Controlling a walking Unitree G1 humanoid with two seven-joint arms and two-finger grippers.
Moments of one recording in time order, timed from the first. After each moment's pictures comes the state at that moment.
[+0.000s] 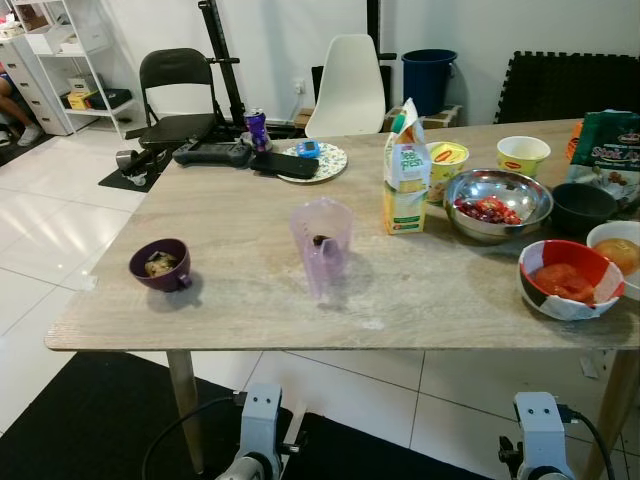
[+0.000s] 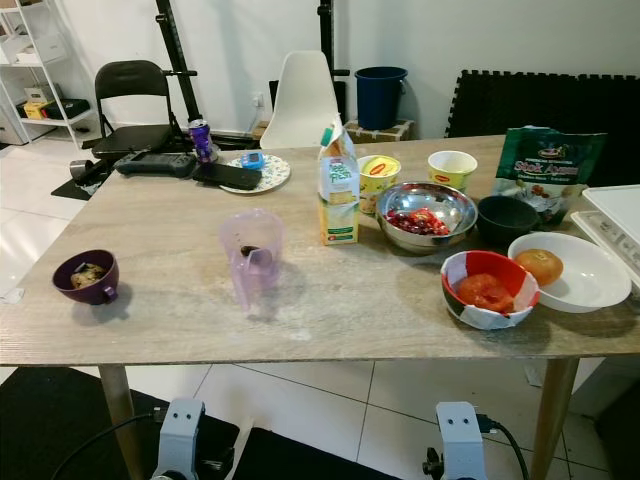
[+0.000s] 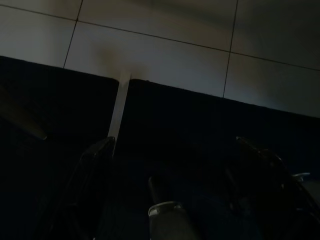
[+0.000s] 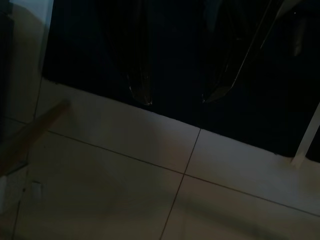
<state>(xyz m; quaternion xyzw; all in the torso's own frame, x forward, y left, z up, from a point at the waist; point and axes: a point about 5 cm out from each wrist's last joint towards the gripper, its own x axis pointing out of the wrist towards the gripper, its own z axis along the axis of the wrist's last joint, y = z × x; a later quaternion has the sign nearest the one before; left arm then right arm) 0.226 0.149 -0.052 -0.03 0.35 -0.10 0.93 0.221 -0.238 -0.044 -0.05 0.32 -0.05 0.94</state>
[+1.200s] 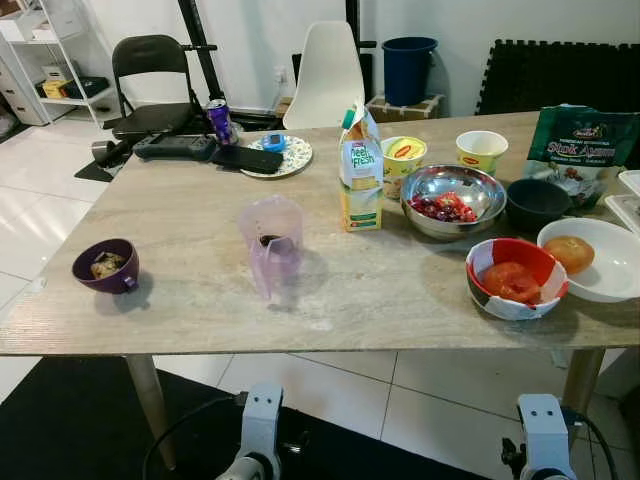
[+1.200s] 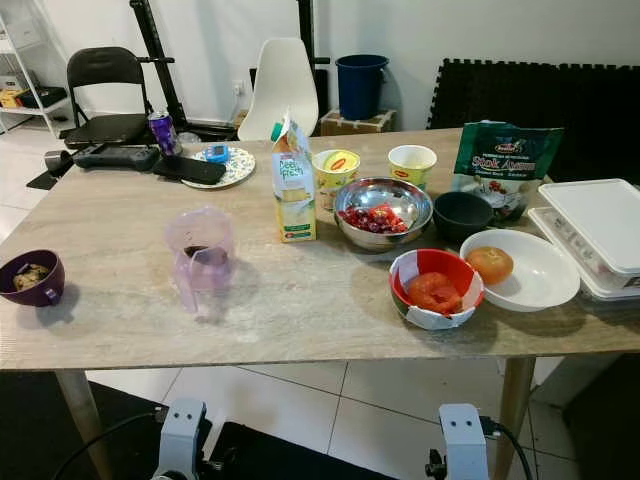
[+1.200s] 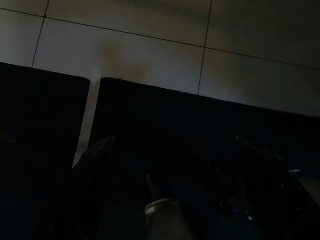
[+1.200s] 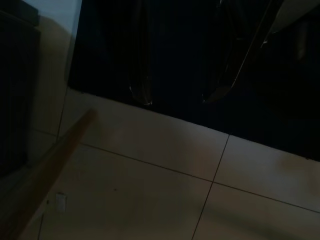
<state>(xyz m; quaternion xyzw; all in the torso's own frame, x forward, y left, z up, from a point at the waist) 0.225 0.149 -0.053 -0.04 0.35 -0.10 0.93 0.218 -0.243 -0.043 -0.05 0.32 -0.05 0.94</state>
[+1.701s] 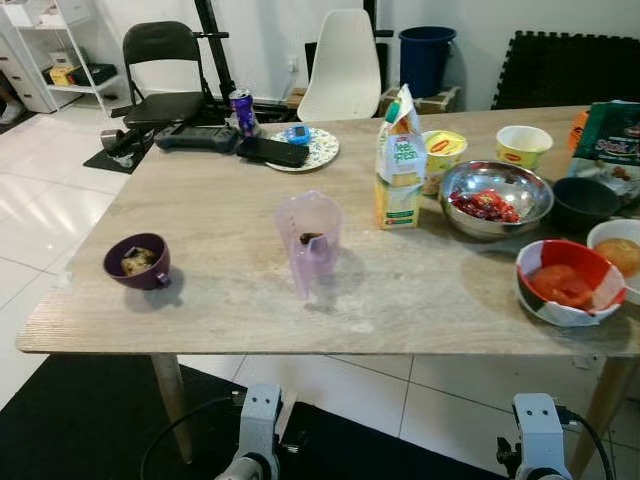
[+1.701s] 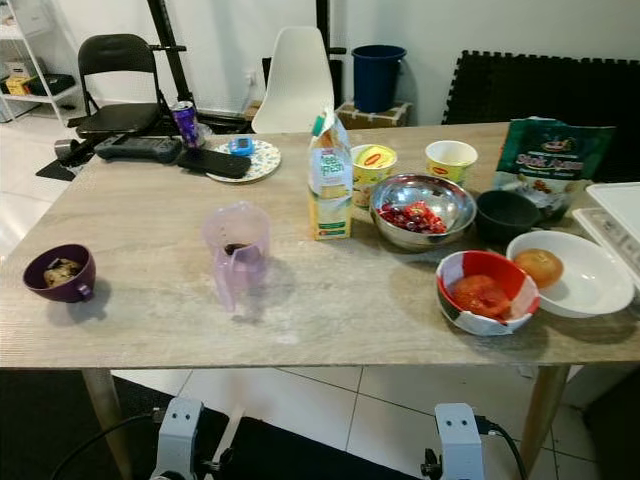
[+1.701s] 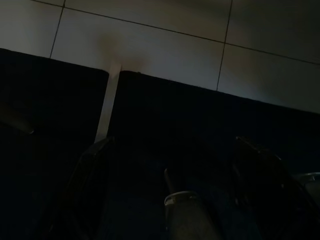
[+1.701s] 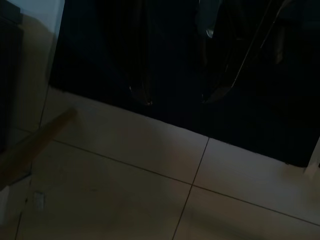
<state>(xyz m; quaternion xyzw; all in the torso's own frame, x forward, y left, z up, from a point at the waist) 0.225 0.151 -0.053 -0.03 0.35 -0.09 0.93 0.218 -0.239 -0.045 -0.05 0.32 -0.05 0.94</state>
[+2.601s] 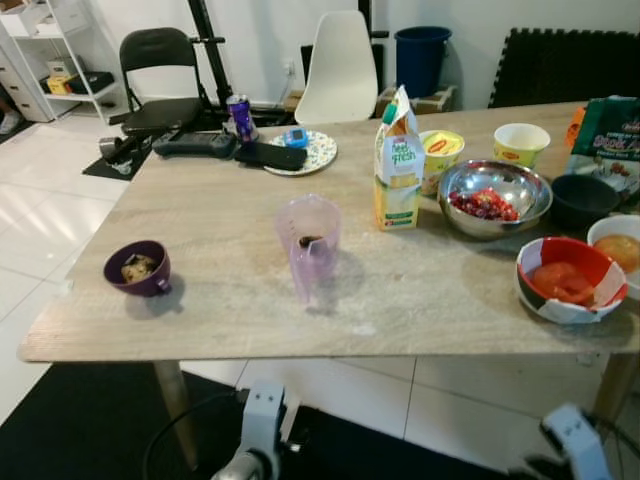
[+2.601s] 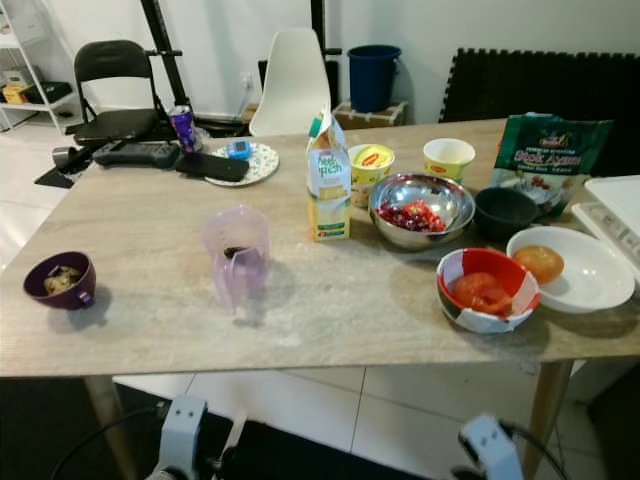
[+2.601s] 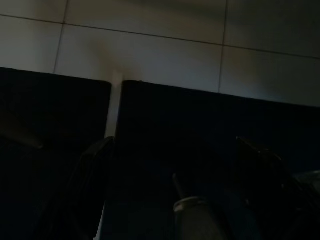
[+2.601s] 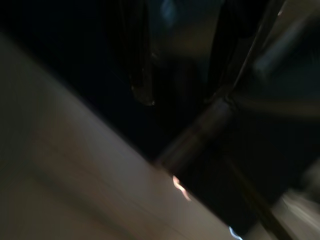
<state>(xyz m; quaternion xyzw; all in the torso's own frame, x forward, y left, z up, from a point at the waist) 0.230 0.150 -0.049 -0.02 0.34 -0.11 0.93 0.222 -0.281 0.037 0.02 0.25 0.32 0.91</state>
